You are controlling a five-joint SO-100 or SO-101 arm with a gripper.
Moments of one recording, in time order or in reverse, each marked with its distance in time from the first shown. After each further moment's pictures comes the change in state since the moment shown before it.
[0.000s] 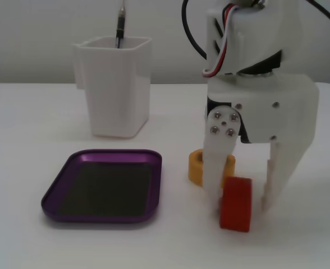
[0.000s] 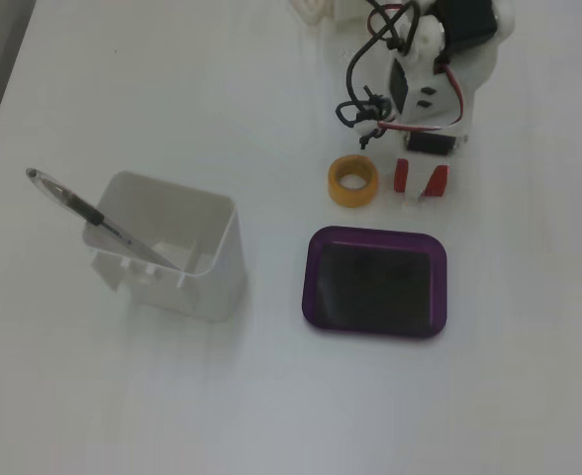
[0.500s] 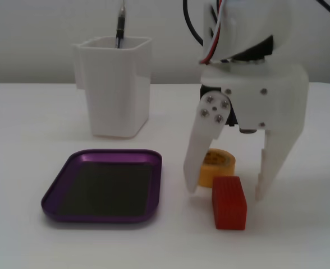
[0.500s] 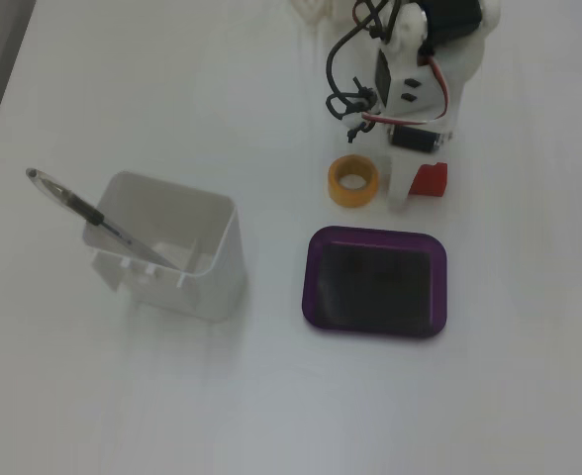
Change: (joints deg) arm 2.5 1.8 0.4 0.1 3.4
